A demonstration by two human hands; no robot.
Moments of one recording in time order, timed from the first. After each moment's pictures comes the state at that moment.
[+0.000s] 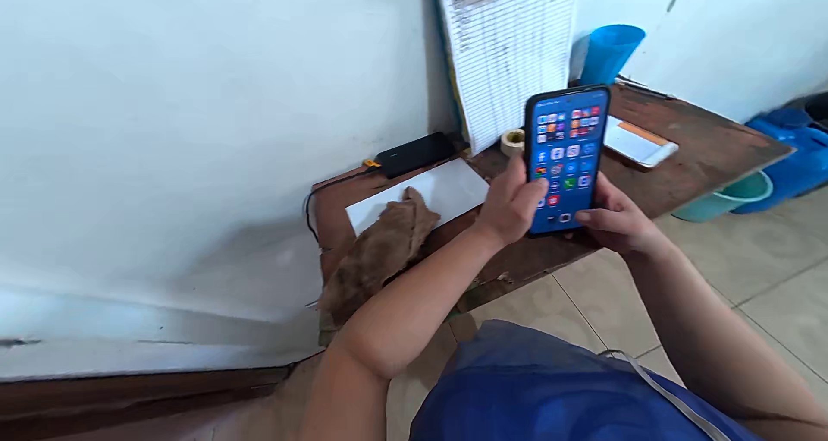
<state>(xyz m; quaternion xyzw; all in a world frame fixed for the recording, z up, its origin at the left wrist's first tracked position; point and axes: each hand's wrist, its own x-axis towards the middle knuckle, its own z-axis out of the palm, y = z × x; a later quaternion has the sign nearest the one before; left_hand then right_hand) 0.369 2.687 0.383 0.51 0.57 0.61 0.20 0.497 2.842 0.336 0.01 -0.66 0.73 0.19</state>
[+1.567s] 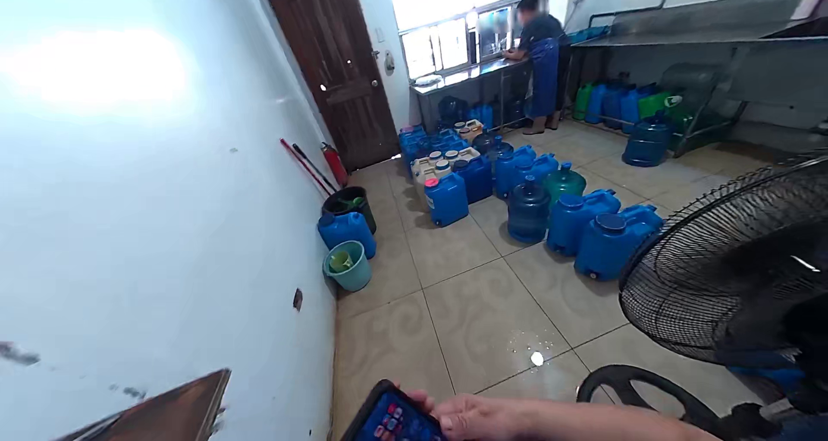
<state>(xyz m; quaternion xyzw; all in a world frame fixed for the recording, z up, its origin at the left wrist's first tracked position) 0.666 2.850 0.321 0.50 0.04 0.41 0.76 0.883 2.822 0.289 -0.21 -0.59 0.69 0.38</state>
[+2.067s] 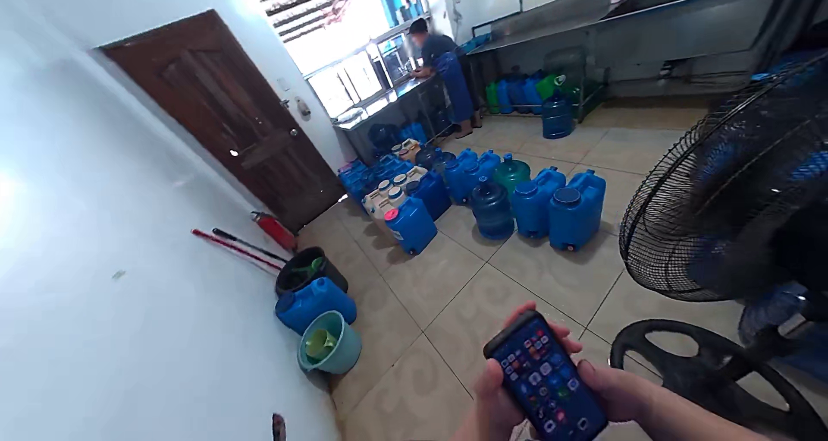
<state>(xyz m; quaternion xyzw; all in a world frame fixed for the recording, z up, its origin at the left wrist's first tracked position) 0.870 2.998 0.303 0.35 -0.23 0.05 0.90 0.982 2.846 0.244 -0.26 -0.41 0.64 0.60</state>
